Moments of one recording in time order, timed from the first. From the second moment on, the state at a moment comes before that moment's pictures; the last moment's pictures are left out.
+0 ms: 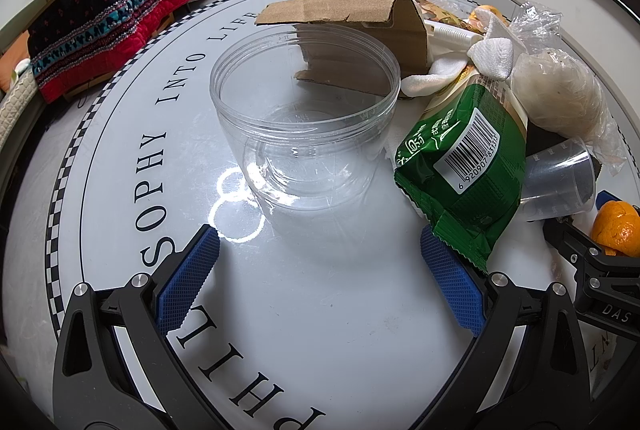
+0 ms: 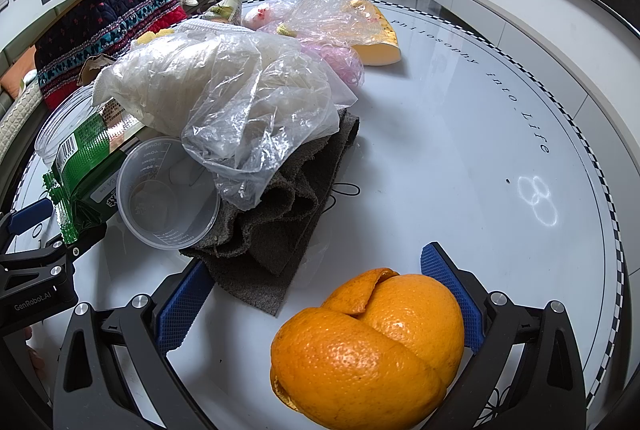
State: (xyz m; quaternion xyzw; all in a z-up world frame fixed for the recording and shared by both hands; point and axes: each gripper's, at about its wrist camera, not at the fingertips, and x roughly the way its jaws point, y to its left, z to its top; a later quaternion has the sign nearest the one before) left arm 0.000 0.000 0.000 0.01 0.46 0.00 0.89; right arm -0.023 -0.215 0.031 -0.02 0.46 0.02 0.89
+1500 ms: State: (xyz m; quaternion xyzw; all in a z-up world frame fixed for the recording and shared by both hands) left arm -0.023 0.061 0.063 -0.04 0.42 -0.04 0.90; right arm -0.066 -0.194 0.128 -0.08 0.42 0.12 0.89
